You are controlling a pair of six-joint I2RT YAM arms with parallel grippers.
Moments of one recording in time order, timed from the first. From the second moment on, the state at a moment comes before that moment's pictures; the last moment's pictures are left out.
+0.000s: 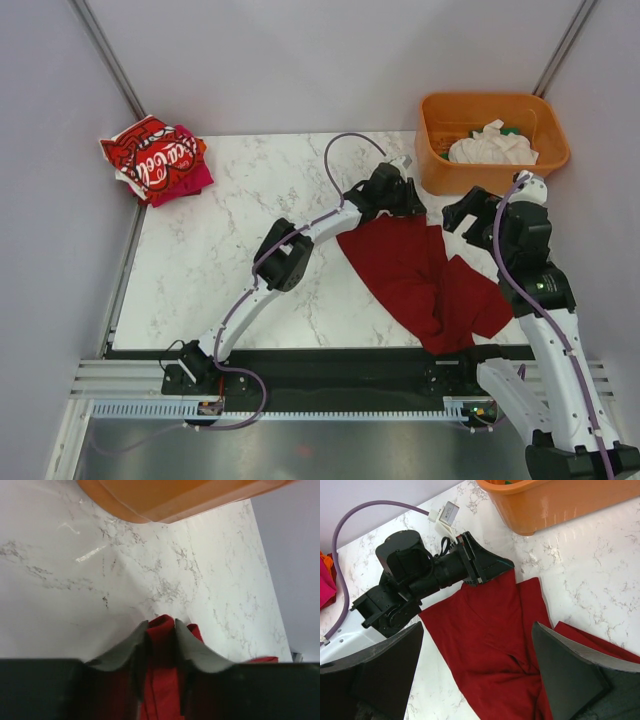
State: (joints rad) left arm -0.78 2.74 2.36 -0.07 0.29 -0.70; right arm 0.11 0.77 0.95 -0.55 0.05 0.50
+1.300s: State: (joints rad) left arm -0.12 0.97 0.96 -0.70 -0.04 -0.46; right arm 0.45 1.21 0.91 -0.42 -0.18 0.51
